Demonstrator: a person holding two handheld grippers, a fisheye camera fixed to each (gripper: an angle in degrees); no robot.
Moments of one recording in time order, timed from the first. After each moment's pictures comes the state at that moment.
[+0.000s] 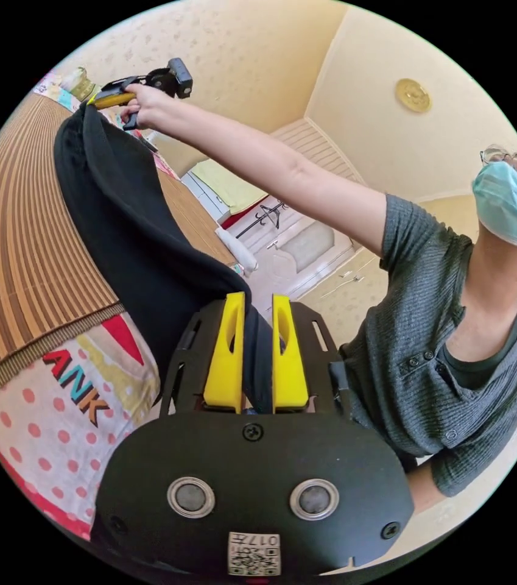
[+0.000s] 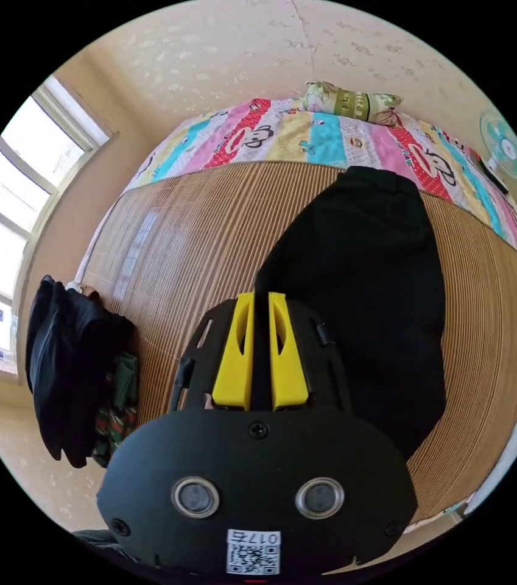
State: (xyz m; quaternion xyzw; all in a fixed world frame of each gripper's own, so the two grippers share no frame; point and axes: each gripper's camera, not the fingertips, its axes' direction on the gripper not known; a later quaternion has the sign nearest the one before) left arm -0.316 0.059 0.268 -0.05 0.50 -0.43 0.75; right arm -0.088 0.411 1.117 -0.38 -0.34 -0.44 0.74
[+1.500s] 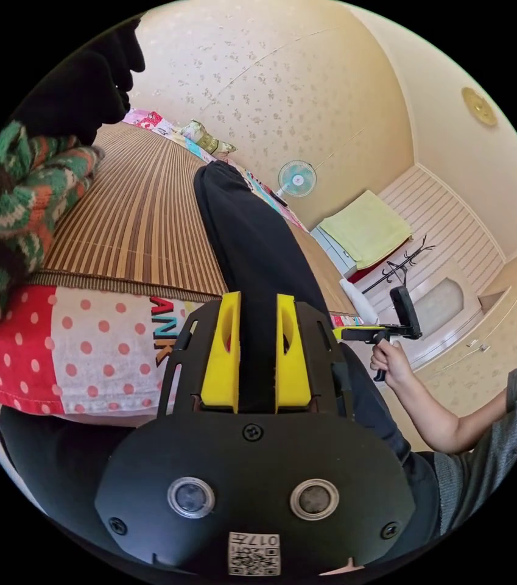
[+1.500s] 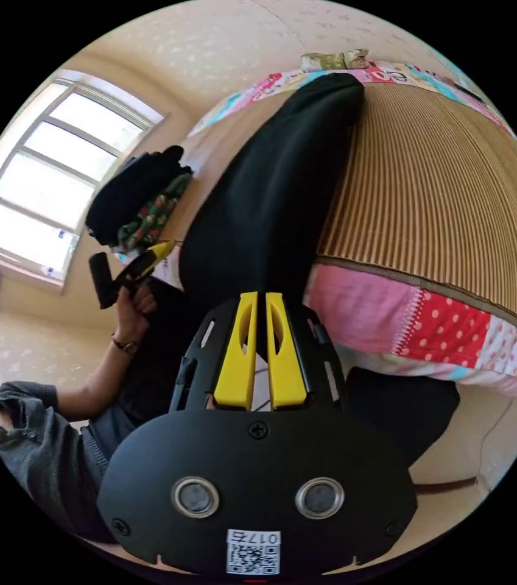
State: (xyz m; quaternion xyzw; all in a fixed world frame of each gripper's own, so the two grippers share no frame) left arm -0.199 0.124 0.350 -0.17 0.16 -0.49 0.84; right arm 0.501 0.429 0.952 -0.39 -0.30 -0.48 0.73
